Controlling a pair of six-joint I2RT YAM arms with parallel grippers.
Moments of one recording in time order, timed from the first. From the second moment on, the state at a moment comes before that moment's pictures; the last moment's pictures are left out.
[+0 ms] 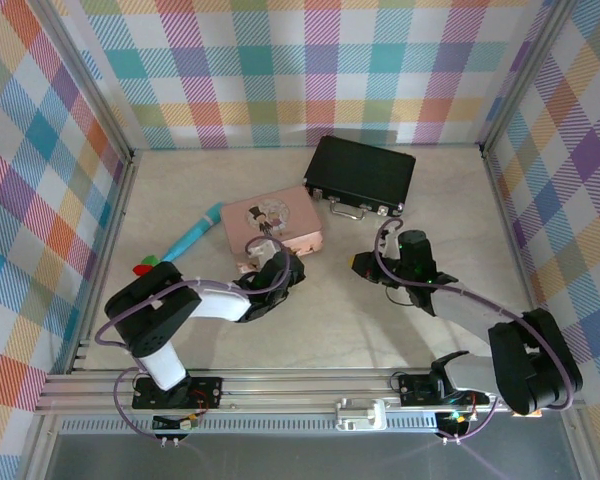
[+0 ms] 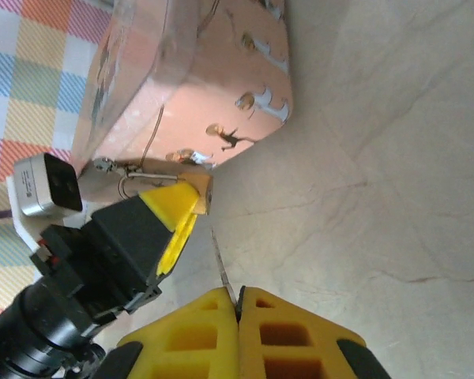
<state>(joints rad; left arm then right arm) -0.83 1.68 0.62 0.47 -0.34 -1.15 0.39 1.26 0.46 0.21 -0.54 0.78</state>
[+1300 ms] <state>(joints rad) -0.64 1.71 0.43 1.13 0.28 -1.34 0.50 1.48 0.48 0.59 -0.70 0.93</state>
